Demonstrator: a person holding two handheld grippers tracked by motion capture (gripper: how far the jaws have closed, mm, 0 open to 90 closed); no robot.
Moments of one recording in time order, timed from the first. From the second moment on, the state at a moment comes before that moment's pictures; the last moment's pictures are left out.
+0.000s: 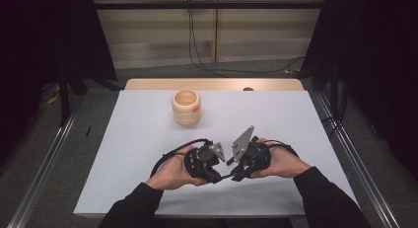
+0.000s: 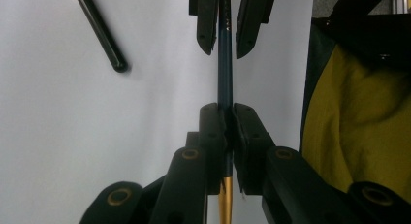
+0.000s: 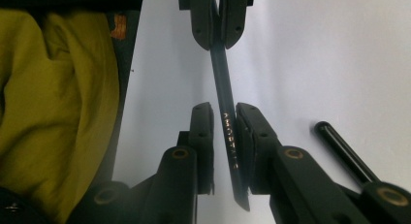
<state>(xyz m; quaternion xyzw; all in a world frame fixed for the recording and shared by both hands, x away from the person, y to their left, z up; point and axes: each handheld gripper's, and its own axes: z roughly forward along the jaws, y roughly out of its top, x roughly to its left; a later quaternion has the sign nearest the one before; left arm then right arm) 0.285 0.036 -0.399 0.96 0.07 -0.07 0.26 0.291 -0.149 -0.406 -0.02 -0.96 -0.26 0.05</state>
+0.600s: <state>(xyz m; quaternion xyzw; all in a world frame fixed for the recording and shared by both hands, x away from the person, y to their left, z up) 0.287 0.038 -0.398 0.96 0.06 -0.06 0.27 0.293 -0.153 -0.409 -0.01 -0.96 -0.27 0.06</state>
